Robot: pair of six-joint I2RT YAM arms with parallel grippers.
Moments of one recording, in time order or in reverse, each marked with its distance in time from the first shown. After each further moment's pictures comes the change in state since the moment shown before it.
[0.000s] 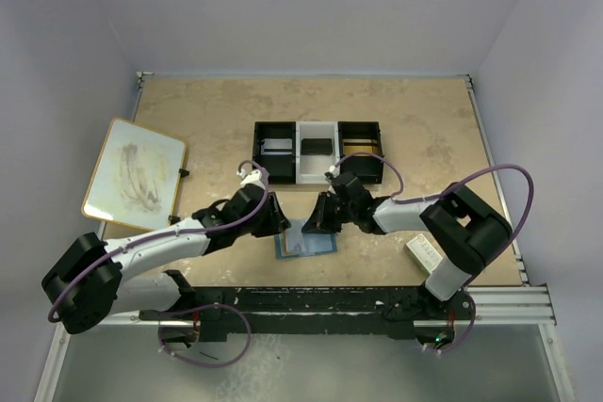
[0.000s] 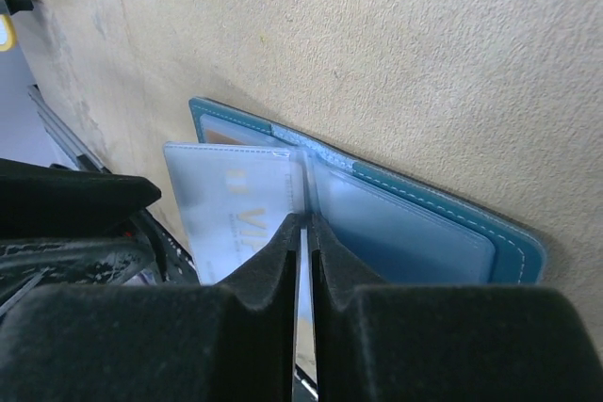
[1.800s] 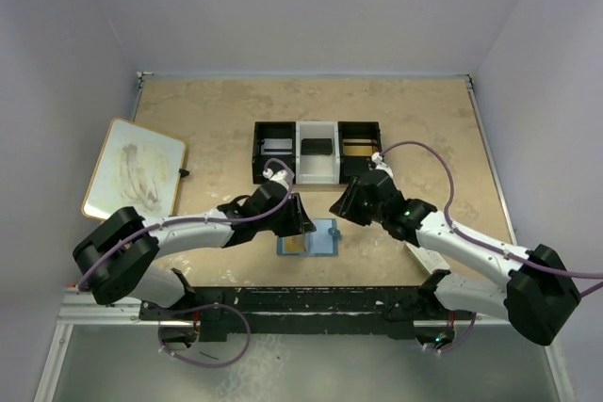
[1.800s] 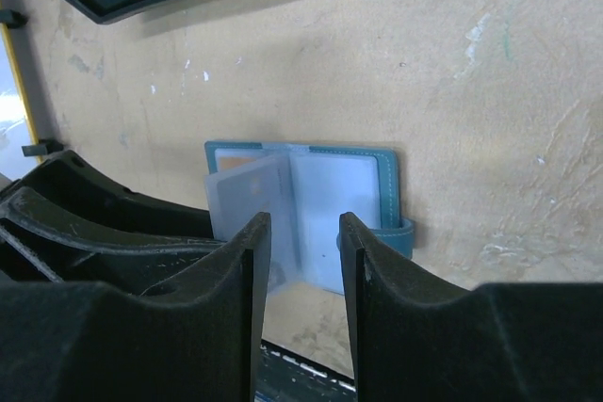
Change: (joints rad) left arm -0.052 0.217 0.070 0.221 0.168 -0.066; right arm -0.011 -0.515 0.005 -0.465 0.413 0.048
